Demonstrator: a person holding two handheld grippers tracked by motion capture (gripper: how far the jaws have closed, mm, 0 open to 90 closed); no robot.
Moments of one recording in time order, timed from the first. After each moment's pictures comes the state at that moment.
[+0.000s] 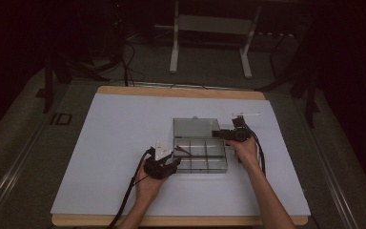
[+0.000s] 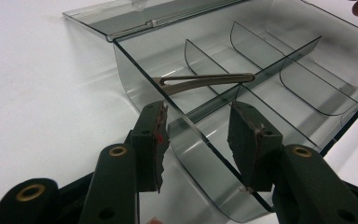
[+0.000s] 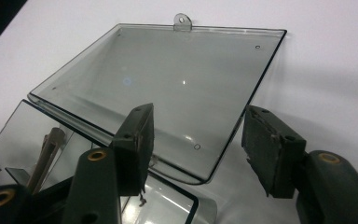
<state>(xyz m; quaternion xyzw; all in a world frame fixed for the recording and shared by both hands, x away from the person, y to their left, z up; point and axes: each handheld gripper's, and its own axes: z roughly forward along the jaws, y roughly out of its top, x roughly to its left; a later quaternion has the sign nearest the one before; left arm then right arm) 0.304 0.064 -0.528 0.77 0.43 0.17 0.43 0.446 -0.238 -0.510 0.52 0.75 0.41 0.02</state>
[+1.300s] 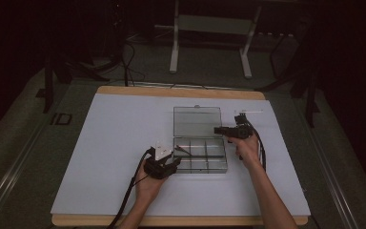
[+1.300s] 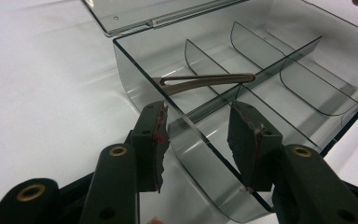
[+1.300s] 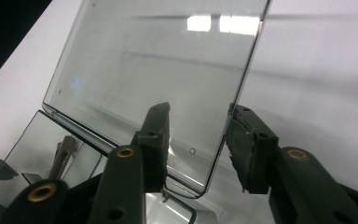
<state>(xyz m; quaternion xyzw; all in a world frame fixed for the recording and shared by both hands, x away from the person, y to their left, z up) 0.304 0.064 -0.528 0.78 0.43 0.18 0.43 0.452 -0.244 -0.503 0.51 0.75 0.43 0.01</state>
